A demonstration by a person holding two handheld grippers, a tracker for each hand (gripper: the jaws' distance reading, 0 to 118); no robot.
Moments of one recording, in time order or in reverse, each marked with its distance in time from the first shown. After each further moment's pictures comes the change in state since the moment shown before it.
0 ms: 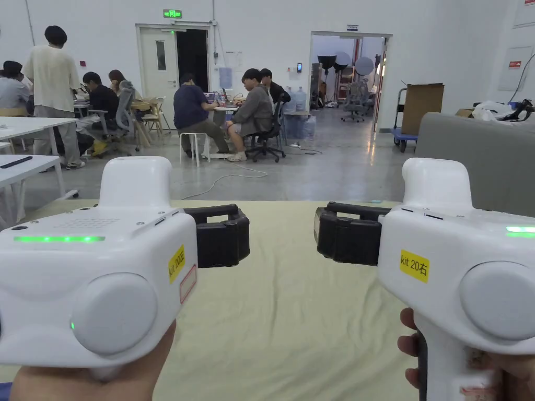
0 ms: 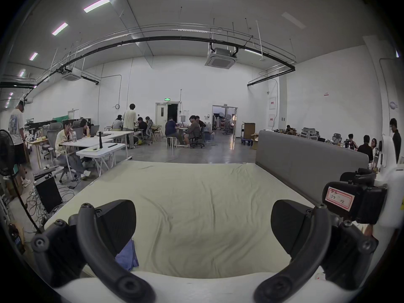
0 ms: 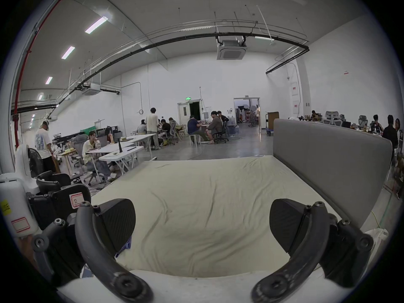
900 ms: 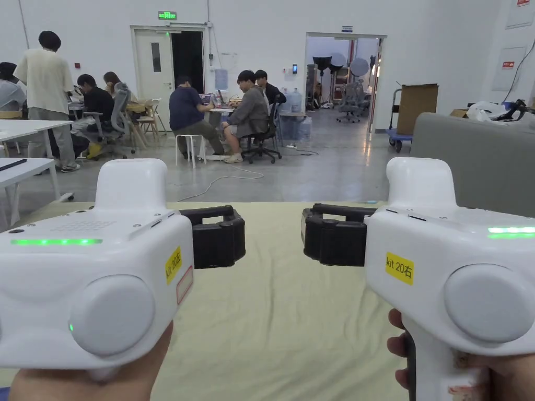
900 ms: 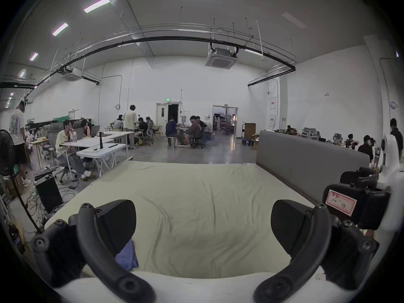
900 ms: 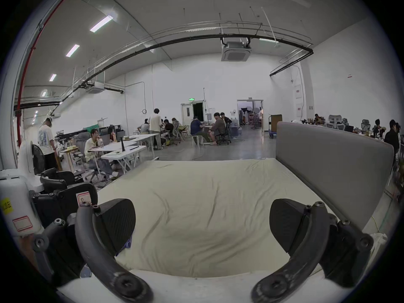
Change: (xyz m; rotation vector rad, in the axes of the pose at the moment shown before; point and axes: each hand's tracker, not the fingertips) left arm 0.005 -0.002 -0.003 0.006 0.007 -0.002; right arm -0.006 0.001 0.000 0.011 0.018 0.026
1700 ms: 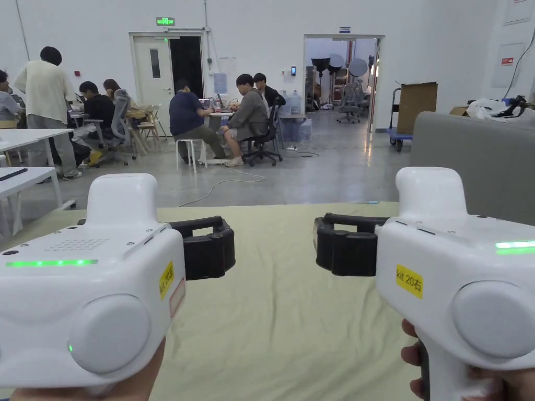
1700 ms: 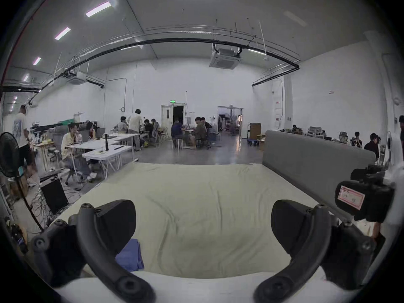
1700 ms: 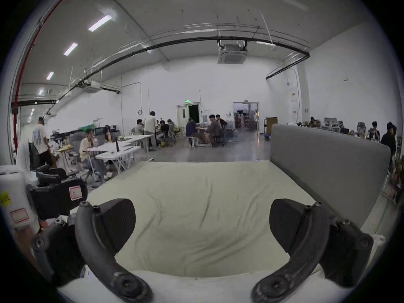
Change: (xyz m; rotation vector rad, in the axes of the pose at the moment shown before) left arm 0.000 -0.009 -0.014 0.002 0.048 -0.009; right arm 0.009 -0.007 -0.002 0.010 -0.037 0.012
